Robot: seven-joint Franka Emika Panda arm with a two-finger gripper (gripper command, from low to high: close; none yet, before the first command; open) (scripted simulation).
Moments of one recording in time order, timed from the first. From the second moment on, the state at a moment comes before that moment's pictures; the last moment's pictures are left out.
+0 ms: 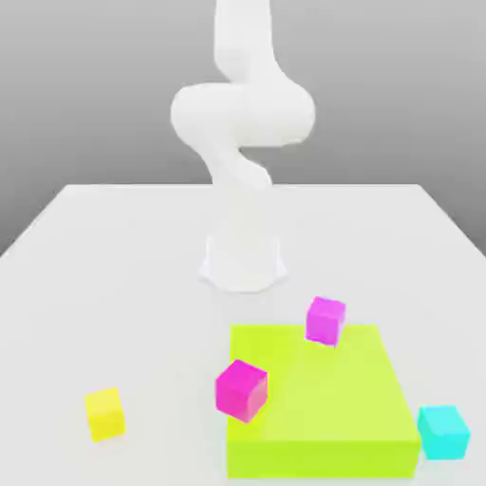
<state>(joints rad) 0.04 -0.71 0.01 -2.31 -0.02 2.33 0.72</state>
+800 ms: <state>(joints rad) 0.34 0.17 0.12 -2.37 -0.09 2.64 -0.09</state>
